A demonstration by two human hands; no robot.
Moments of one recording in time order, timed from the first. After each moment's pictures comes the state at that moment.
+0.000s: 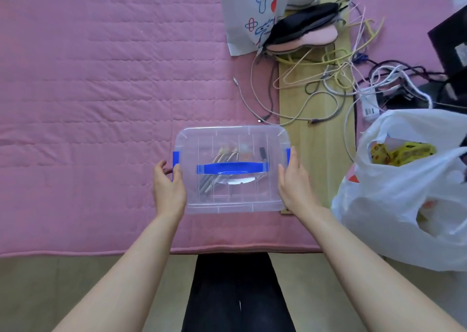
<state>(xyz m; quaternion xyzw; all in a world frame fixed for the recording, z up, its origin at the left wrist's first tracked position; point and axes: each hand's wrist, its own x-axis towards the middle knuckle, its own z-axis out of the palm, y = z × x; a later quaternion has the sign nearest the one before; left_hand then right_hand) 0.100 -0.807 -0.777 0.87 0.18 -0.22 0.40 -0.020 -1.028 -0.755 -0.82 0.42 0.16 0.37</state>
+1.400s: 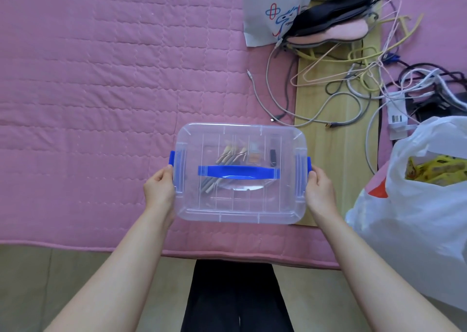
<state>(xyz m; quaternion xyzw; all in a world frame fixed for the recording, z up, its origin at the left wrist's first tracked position) 0.107 -0.789 -0.826 0.74 0.35 -0.22 0.53 -0.033 -1.052 -0.810 -0.71 0.53 0.06 0.45</state>
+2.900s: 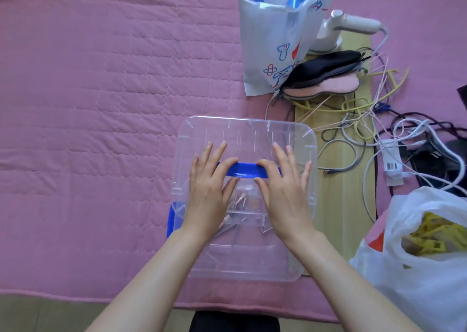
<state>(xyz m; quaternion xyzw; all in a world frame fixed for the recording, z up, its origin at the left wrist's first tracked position) 0.160 -0.896 -0.769 0.90 -0.28 -0.07 0.33 0.086 -1.037 -0.753 -0.95 0.21 -0.01 0.22</state>
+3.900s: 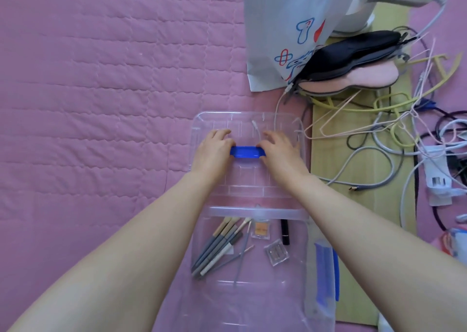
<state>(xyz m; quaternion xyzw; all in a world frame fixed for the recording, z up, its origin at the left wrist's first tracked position) 0.283 -0.960 -0.896 0.92 -0.31 -0.22 0.11 0.200 -1.111 -0.893 -0.94 0.16 0.22 0.19</state>
